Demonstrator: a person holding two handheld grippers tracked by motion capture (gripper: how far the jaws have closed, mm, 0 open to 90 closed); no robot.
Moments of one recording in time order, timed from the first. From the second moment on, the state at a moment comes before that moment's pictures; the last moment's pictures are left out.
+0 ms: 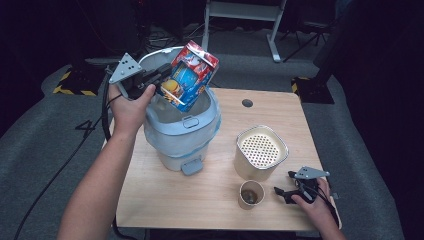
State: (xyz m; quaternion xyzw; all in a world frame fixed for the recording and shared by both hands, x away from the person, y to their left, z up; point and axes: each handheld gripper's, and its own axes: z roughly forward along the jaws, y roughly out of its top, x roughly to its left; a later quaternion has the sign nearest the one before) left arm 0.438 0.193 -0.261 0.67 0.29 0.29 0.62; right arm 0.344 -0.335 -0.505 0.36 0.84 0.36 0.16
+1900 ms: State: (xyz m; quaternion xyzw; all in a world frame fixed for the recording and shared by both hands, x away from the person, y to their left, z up) left arm 0.302 0.182 -0.377 0.80 0.17 0.10 0.56; right arm 0.334 -0.332 -0.499 0.37 0.85 0.35 0.16
